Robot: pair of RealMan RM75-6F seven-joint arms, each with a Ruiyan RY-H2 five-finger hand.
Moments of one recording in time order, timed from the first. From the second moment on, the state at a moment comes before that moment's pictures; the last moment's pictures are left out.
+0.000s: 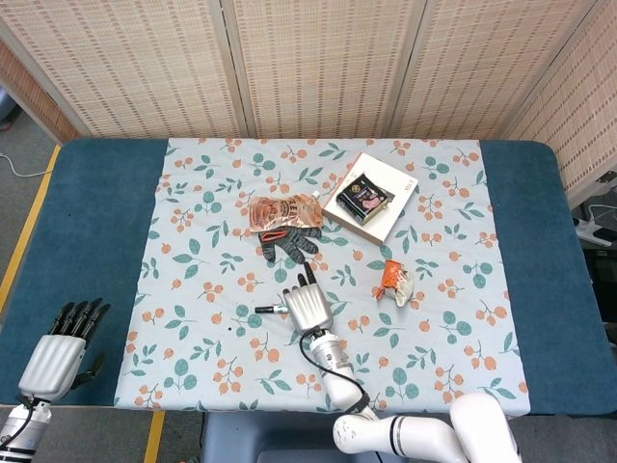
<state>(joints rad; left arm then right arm) -0.15 -1.20 0.04 -1.51 1.57 1.39 0.10 0.84 -2.19 0.29 -1.14 -0.92 1.09 -0.97</state>
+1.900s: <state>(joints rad) -0.55 -1.85 -0.20 -1.29 1.40 1.20 0.22 0.82 -1.99 0.28 -1.41 -0.98 1.16 -0.85</state>
